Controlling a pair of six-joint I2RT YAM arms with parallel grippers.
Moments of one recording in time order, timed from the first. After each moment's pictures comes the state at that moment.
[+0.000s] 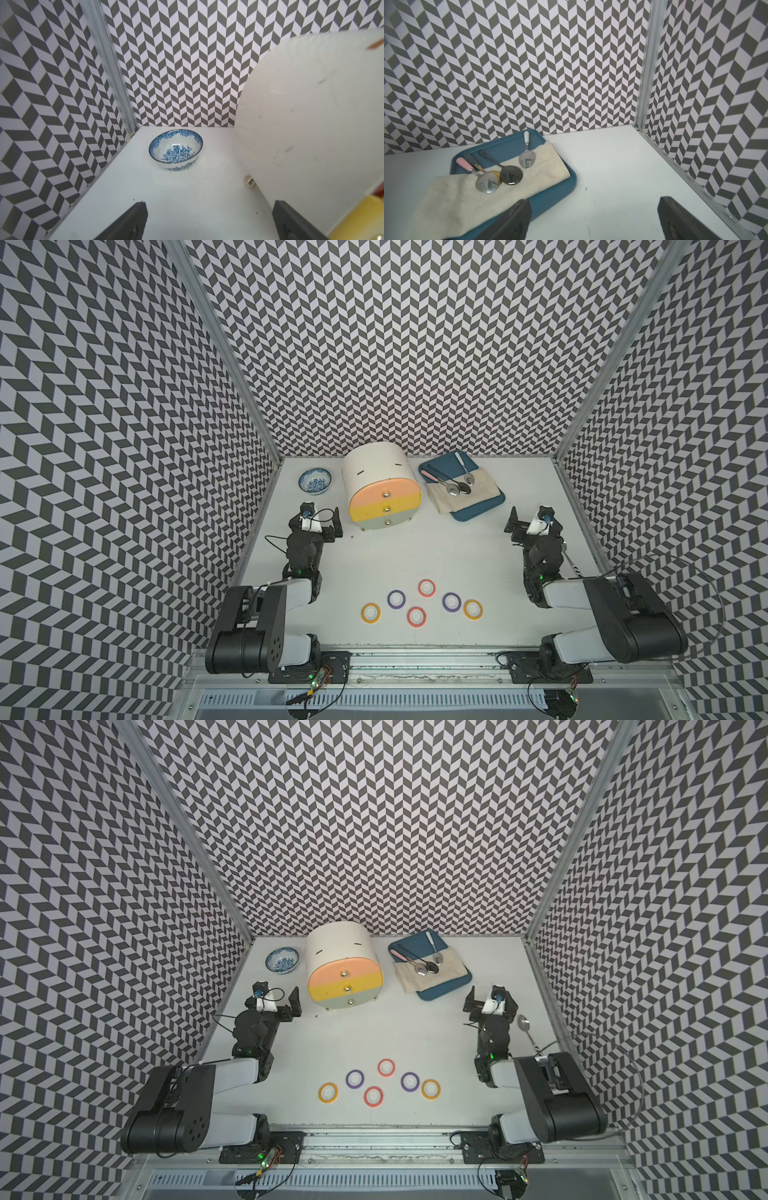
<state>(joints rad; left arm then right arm) 0.00 1.34 0.33 0.94 -0.01 0.01 0.16 1.40 0.30 1.09 0.36 0.03</state>
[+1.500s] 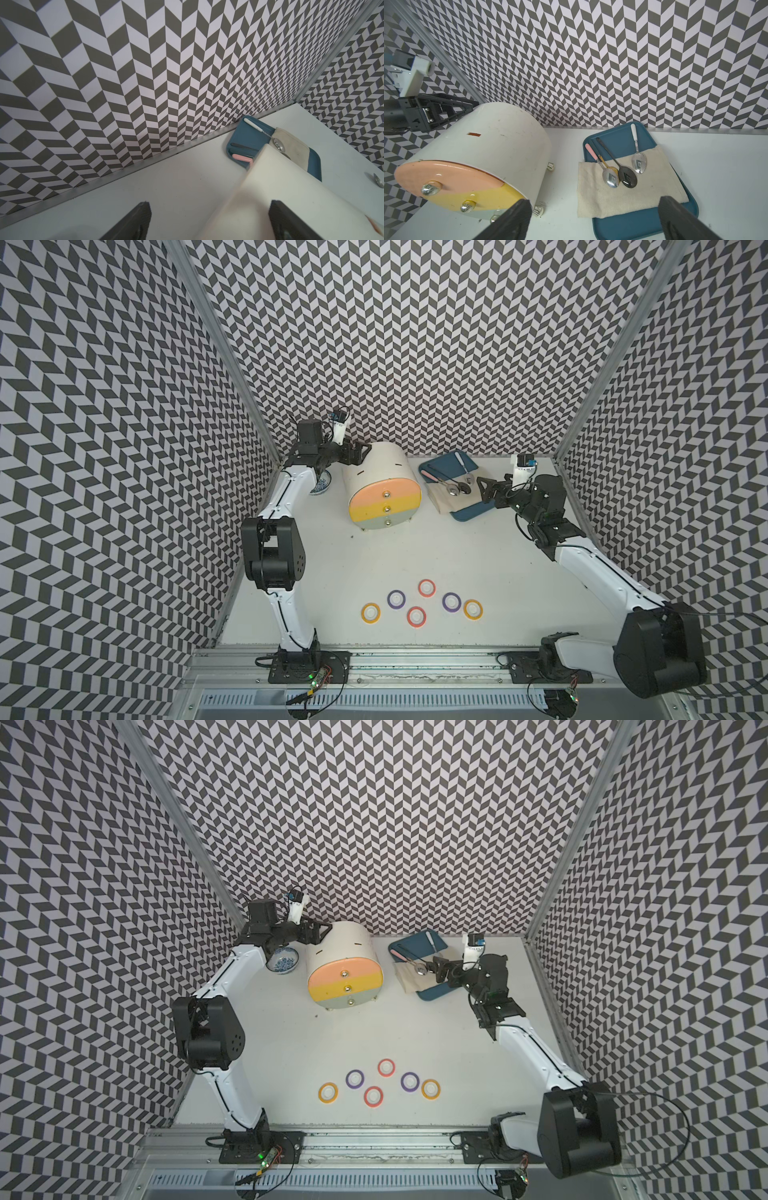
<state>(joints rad) -0.03 1.94 1.73 -0.26 0.61 0.09 0.19 1.29 0.88 0.17 -0.22 0.22</state>
